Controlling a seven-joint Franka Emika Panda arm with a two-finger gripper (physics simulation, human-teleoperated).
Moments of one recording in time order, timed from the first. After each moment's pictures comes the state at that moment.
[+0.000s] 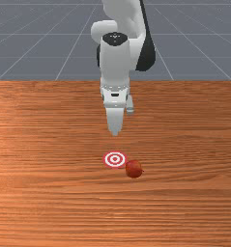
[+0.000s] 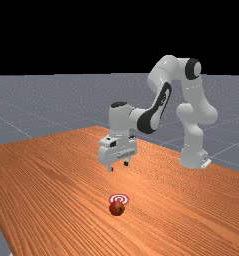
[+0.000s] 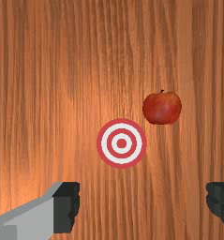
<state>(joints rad) 0.00 0.39 0.00 -1.96 0.00 2.36 -0.79</state>
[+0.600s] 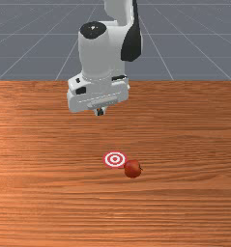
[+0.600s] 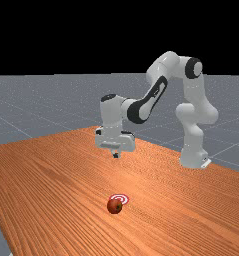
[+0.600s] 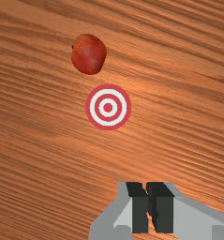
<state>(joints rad) 0.09 0.35 -0.19 -1.93 0.07 2.12 0.29</state>
